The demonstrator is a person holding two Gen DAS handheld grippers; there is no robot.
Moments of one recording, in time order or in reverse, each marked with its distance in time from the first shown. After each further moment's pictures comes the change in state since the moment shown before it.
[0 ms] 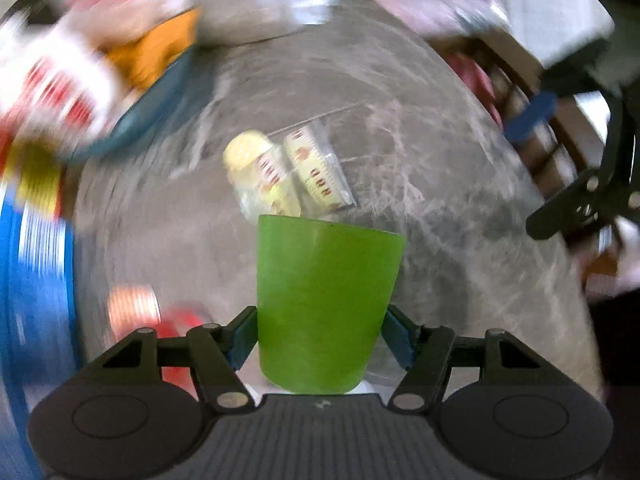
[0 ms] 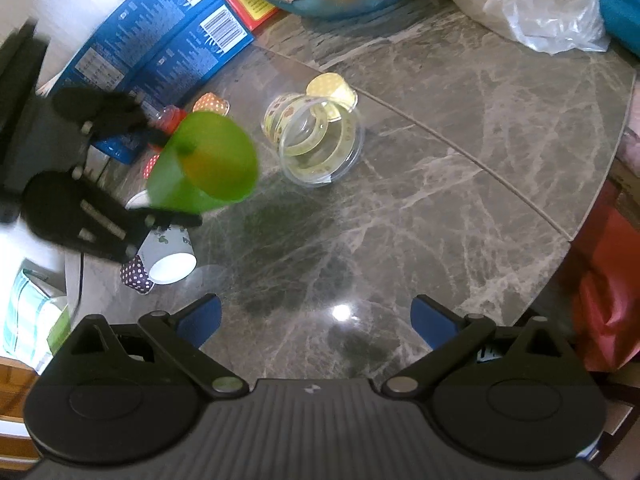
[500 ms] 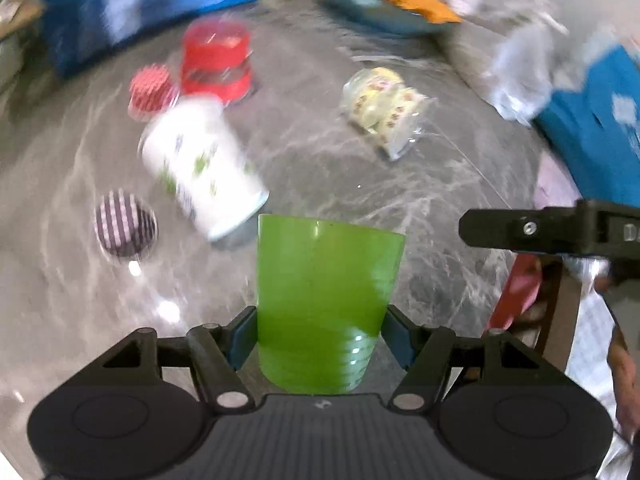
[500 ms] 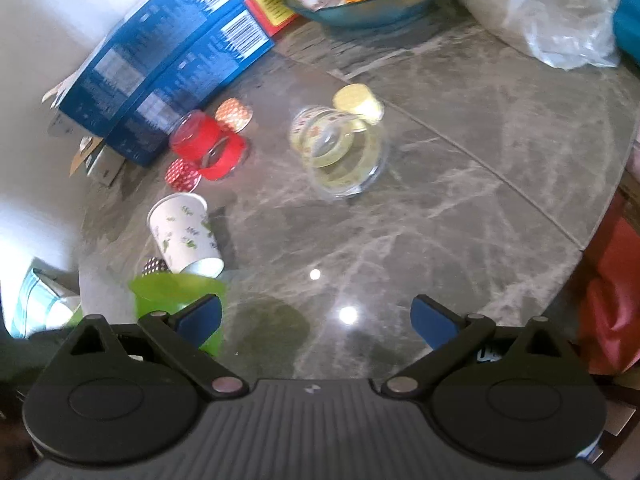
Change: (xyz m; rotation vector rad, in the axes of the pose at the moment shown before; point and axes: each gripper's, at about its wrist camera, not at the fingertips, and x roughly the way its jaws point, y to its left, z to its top) left arm -0.006 -0.081 -0.106 -1.095 -0.119 -0.019; right arm 0.000 0.026 0.004 -0.025 0.002 0.025
